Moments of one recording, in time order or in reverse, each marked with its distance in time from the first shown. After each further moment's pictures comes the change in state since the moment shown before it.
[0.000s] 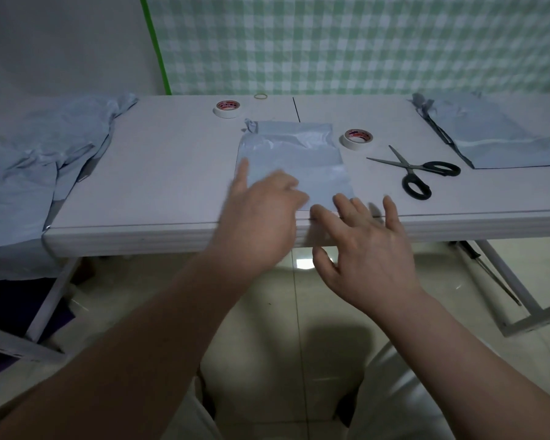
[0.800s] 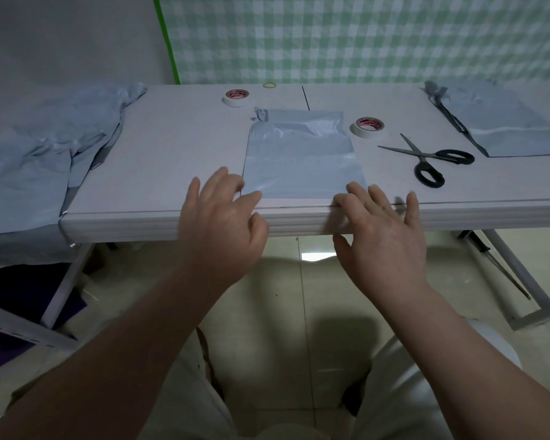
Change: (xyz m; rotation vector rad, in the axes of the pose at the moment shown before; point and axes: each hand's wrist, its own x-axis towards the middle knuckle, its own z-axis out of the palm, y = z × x) left_hand -0.050 -0.032 0.005 -0.030 0.243 -0.166; right_hand -0.004 -0.004 0.005 0.043 0.048 0.121
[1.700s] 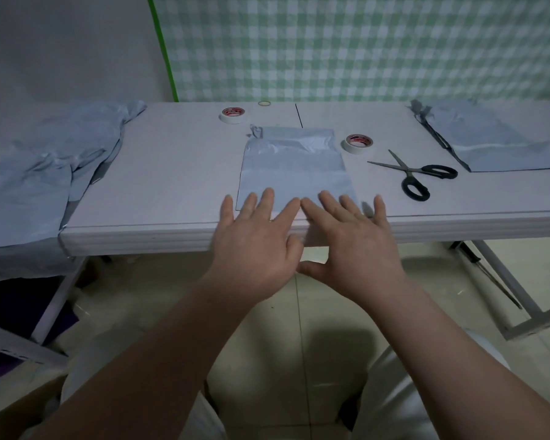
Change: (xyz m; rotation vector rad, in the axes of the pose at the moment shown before) left_hand 0.008 0.039 0.004 0.183 -0.419 0.012; right_hand 0.011 -0.009 -0.009 0.008 -0.181 -0.157
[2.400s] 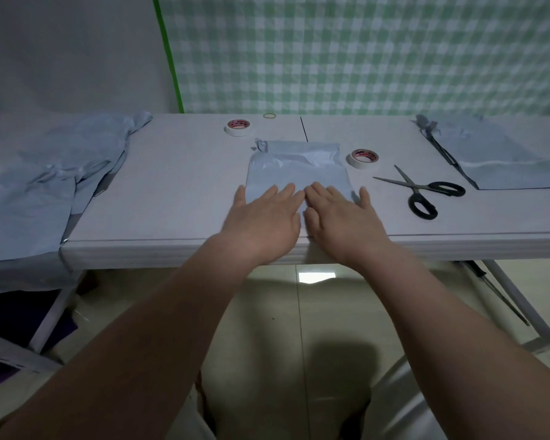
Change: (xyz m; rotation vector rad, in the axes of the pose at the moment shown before) left_hand 0.060 -0.015 -0.012 -0.077 -0.143 0.067; right_hand 0.068 0.011 0.006 0.115 -0.146 0.037
